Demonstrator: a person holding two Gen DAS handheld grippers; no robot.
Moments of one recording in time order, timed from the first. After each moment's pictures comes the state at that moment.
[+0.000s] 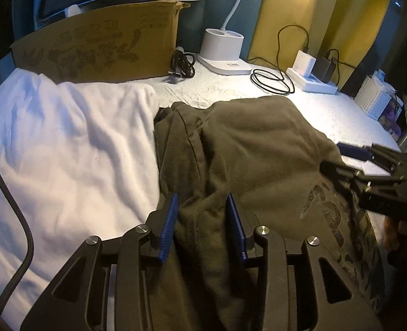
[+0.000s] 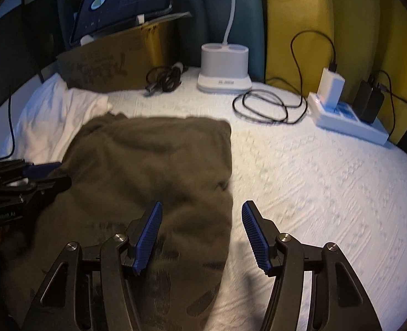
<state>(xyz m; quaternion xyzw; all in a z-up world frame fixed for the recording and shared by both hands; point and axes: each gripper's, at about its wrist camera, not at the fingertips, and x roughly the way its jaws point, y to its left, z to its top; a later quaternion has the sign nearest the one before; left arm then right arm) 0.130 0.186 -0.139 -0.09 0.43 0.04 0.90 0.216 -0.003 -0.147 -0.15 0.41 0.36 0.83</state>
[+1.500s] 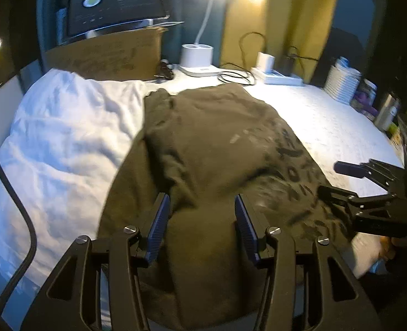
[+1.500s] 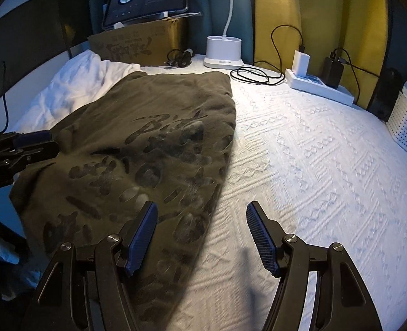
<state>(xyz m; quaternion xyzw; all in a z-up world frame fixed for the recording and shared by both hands) 0.013 0.119 -0.128 -0.06 0.39 0.03 0.92 0.091 -0.085 -0.145 -0.15 0.40 0.35 0.84</state>
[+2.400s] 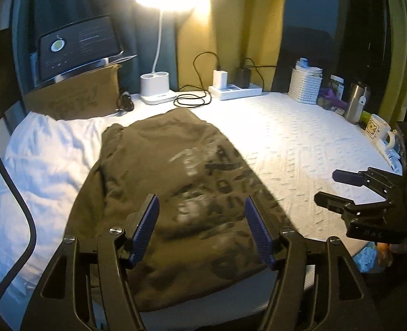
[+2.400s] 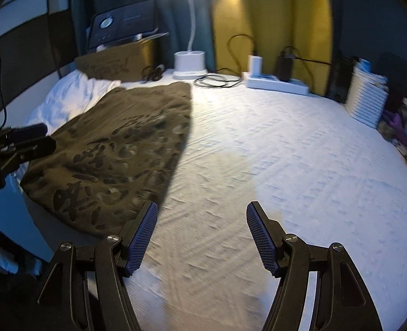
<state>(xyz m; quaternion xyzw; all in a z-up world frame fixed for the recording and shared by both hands) 0.001 0.043 -0.089 -0.02 0.34 -0.01 0.94 0.061 -0.181 -0.119 -0.10 0.37 0.29 0.88</state>
